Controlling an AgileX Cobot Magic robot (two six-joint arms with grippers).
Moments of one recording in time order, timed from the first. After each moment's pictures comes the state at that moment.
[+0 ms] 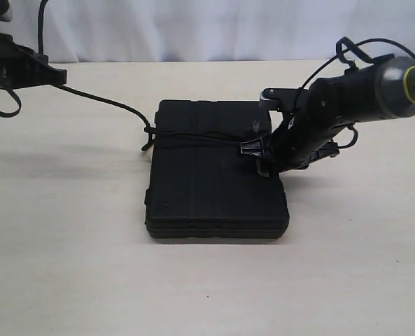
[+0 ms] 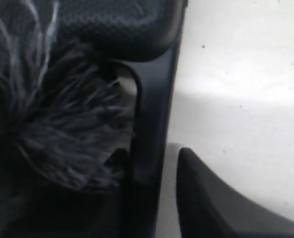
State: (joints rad) left arm 0.12 1.75 -0.93 0.62 -0.25 -0.47; right arm 0.31 2.03 -1.18 0.07 0.42 0.22
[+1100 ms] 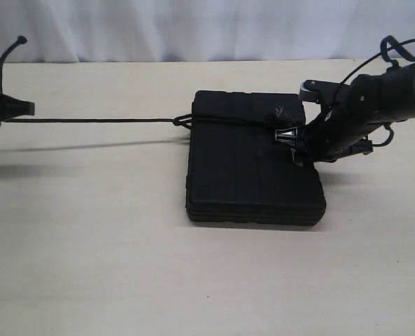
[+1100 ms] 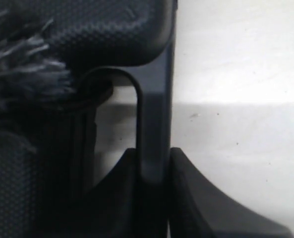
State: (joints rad) left arm 0.24 1.85 -0.93 0.46 -0.03 -0.39; right arm 0.16 2.02 -1.14 0.08 0.35 0.20
